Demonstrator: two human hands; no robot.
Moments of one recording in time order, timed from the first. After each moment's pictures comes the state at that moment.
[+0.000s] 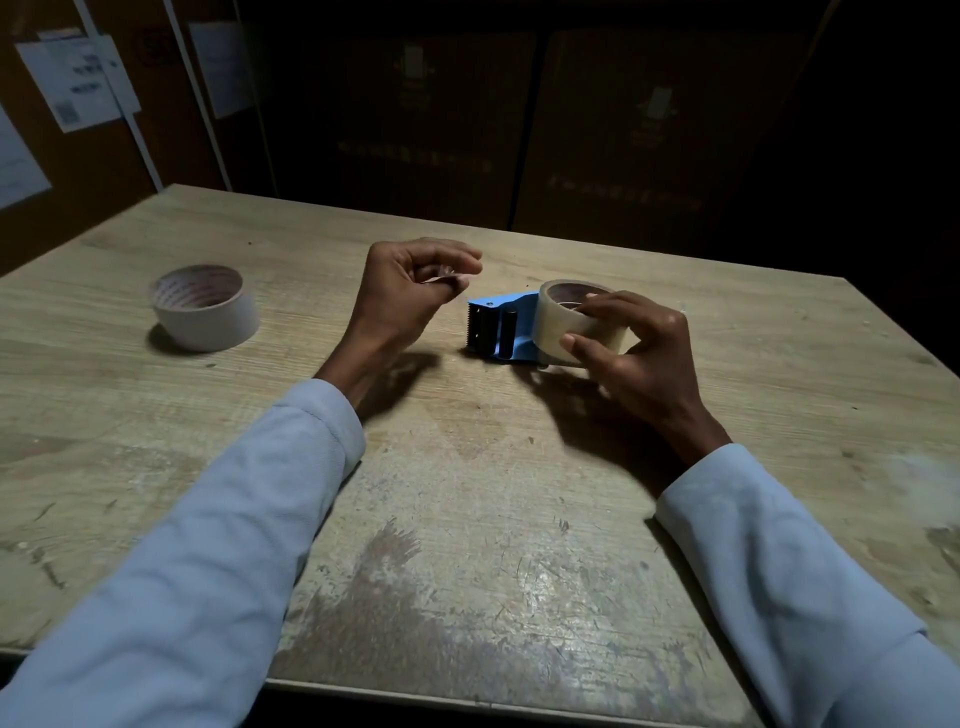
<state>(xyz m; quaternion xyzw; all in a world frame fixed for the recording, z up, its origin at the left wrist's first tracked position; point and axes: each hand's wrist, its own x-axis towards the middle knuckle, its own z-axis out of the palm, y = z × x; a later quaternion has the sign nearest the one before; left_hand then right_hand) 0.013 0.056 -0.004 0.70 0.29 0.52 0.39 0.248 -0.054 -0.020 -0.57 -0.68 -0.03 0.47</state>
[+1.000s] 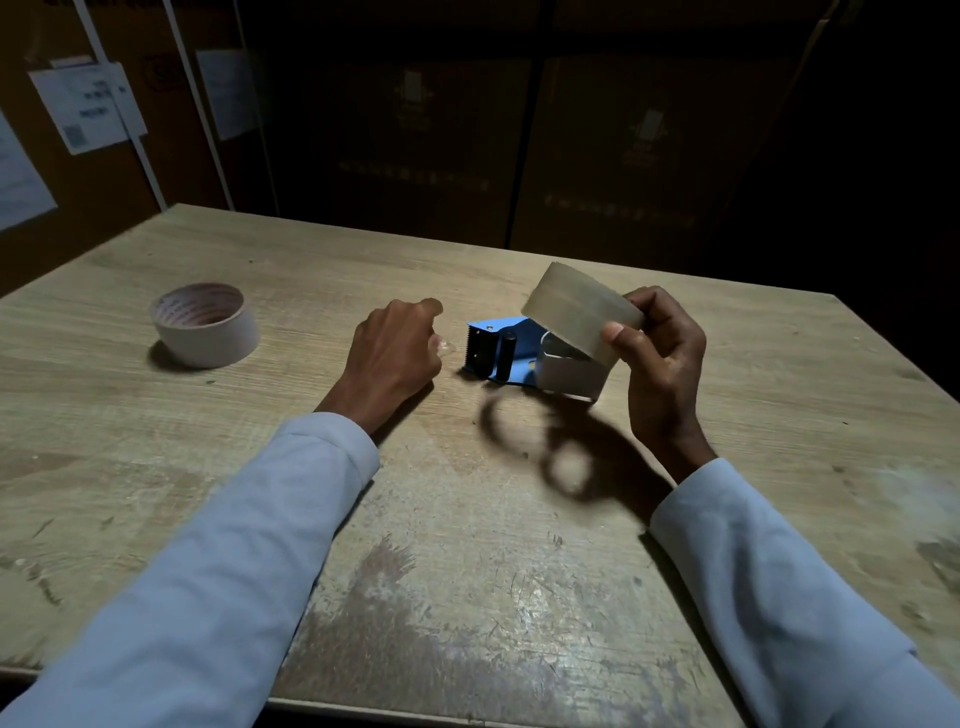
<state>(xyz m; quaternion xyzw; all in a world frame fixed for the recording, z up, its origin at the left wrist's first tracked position) 0.013 0.057 -0.030 0.82 0.48 0.30 0.01 0.225 -0.064 -0.004 -0.43 -0.57 0.17 0.69</state>
